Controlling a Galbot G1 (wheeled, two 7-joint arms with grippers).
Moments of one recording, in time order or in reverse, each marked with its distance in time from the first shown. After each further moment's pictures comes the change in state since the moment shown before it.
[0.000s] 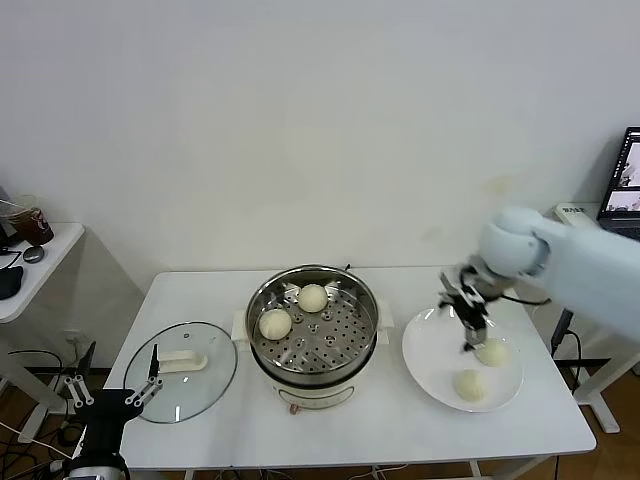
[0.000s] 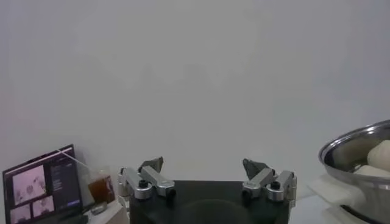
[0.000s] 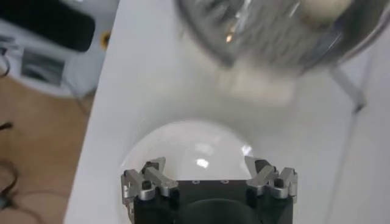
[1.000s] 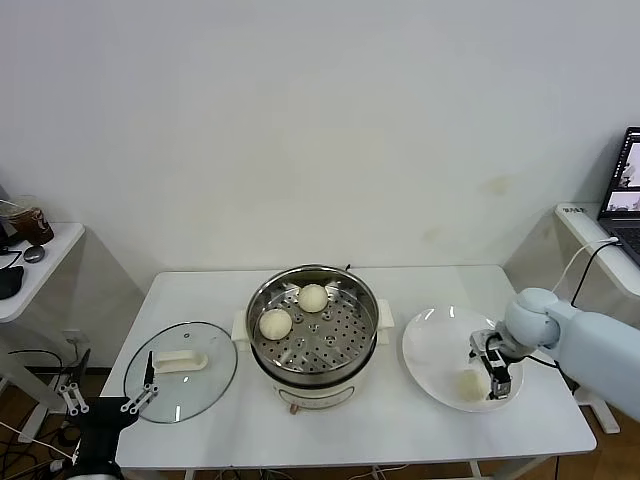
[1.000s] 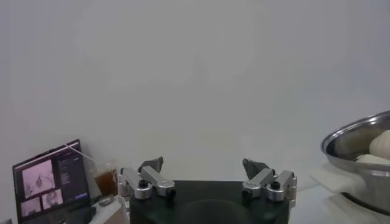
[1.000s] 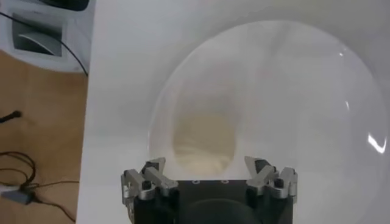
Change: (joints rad) left arm 0.028 -0.016 -0.020 -0.002 0.014 -0.004 -0.002; right arm -0.504 0.019 0.344 -0.182 -0.200 0.069 0.129
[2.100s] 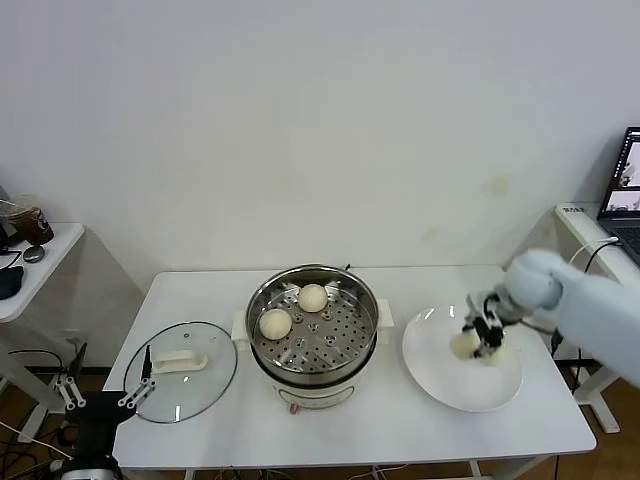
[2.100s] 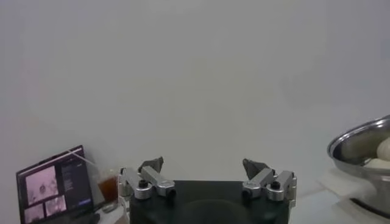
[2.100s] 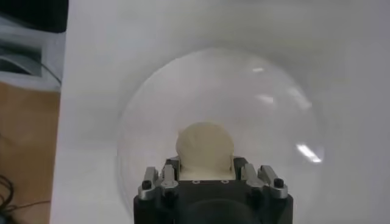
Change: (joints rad) left arm -0.026 0.016 -0.003 -0.003 -0.006 -0.001 0.000; right arm 0.347 0.045 -0.088 -0.010 0.170 0.021 -0.076
